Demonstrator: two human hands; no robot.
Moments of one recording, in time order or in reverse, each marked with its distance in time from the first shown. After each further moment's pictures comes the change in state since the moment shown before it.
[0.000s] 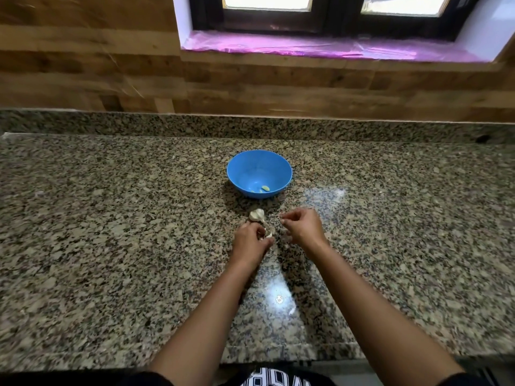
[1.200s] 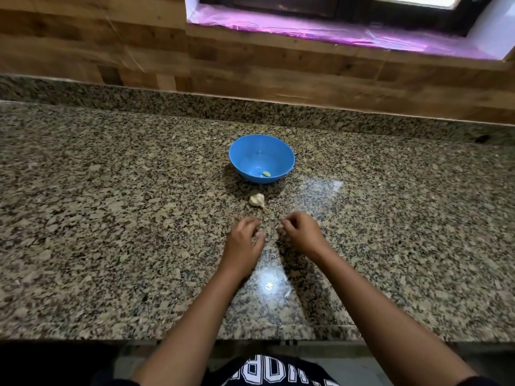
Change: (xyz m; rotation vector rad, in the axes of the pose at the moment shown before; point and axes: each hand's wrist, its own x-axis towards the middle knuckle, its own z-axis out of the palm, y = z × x) left_hand -0.036 -0.030 0.009 -0.051 0.046 0.193; right_hand -0.027 0.022 -0.003 -0.361 -0.123 -0.176
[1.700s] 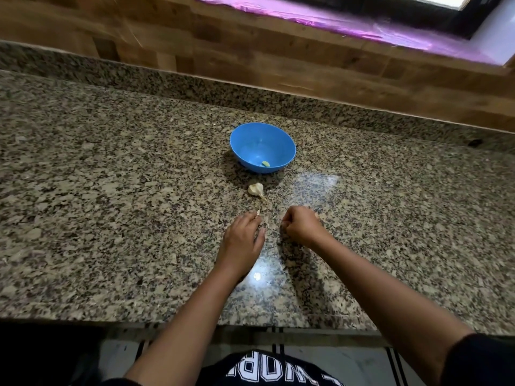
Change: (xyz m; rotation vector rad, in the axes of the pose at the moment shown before) left_hand -0.013 -0.009 0.011 0.177 -0.024 0.081; right_hand -0.001 -0.010 -0.007 -0.306 -0.109 0.082
